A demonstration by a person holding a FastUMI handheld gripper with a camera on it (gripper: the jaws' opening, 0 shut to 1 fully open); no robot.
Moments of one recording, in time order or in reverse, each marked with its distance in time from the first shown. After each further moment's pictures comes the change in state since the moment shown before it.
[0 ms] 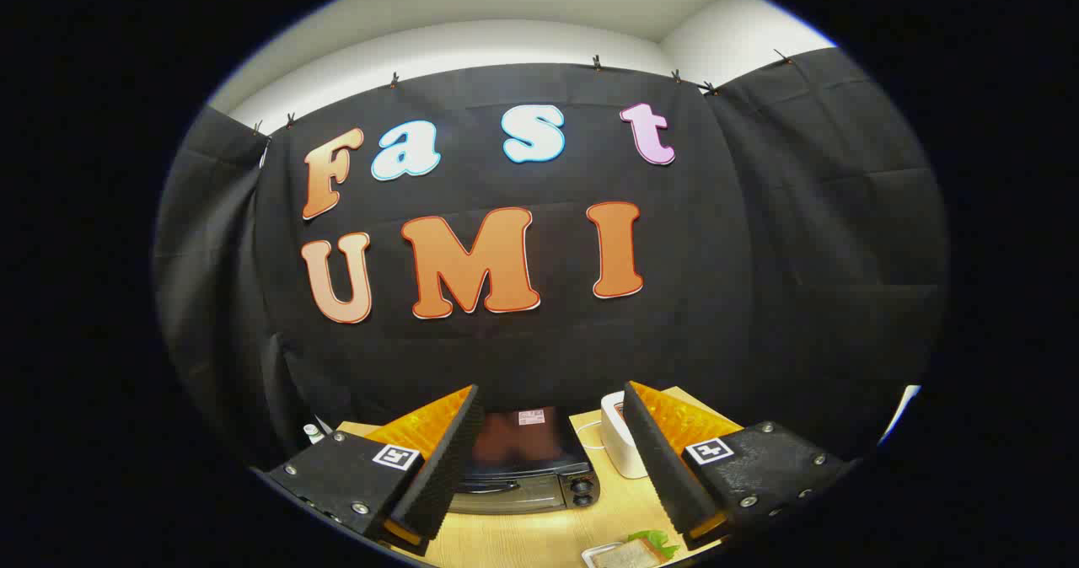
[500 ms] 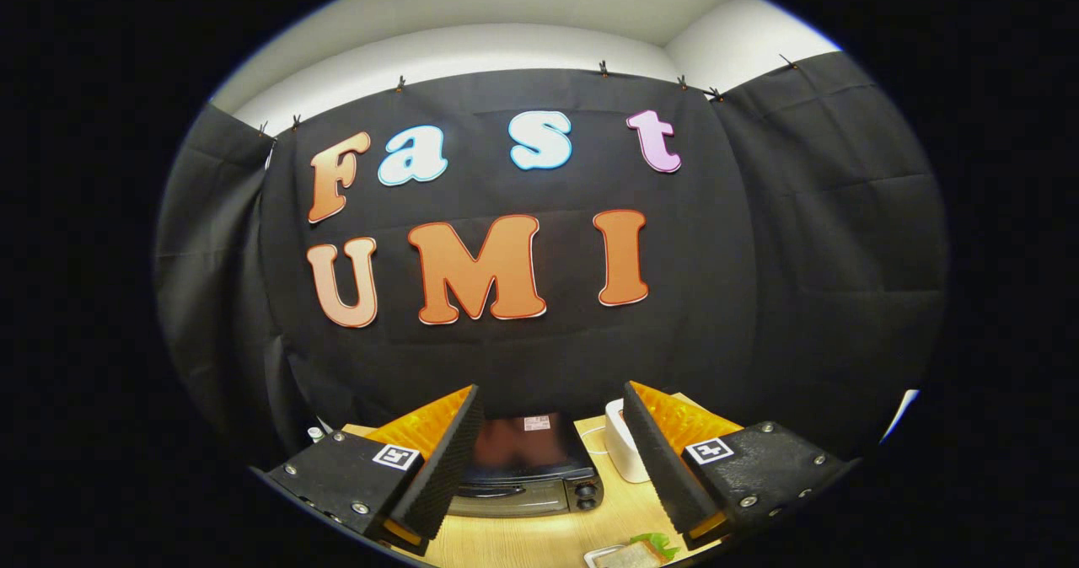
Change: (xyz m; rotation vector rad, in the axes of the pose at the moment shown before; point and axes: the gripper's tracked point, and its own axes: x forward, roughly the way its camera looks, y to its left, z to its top) arm -0.005 0.005 0.016 -0.004 -0.034 0.014
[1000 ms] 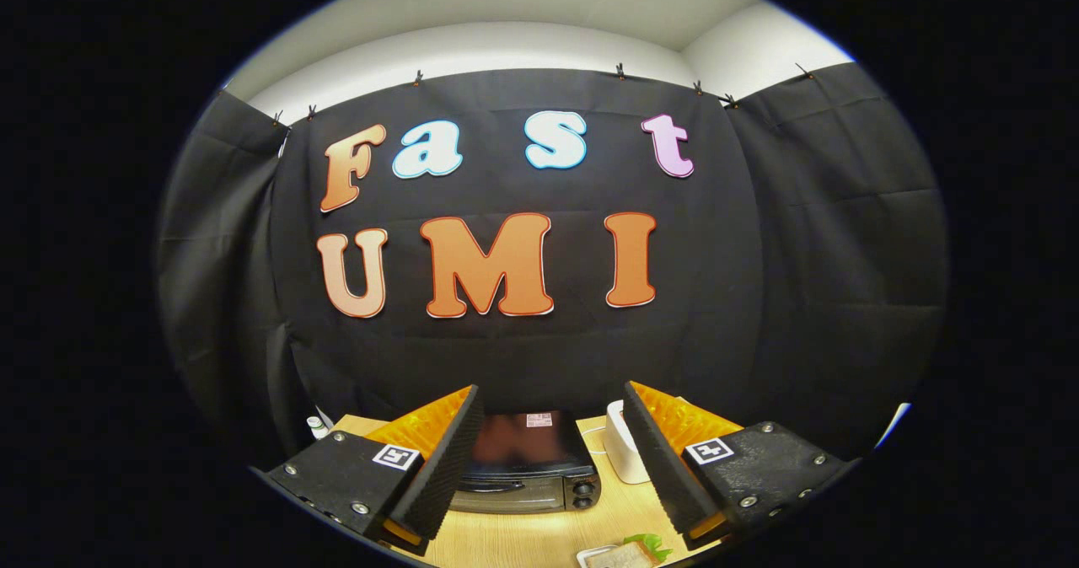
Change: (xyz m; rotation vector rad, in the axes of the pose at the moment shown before) arm -0.007 0.009 -0.004 -0.043 0.010 0.026
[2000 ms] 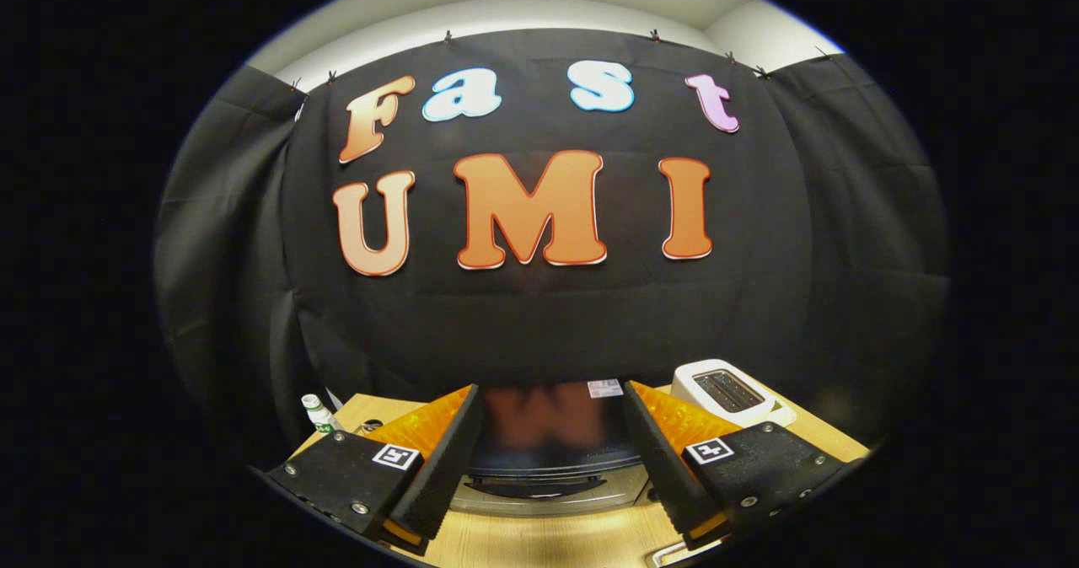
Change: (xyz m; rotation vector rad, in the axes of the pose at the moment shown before) arm 0.084 0.097 -0.120 -0.017 0.111 0.071
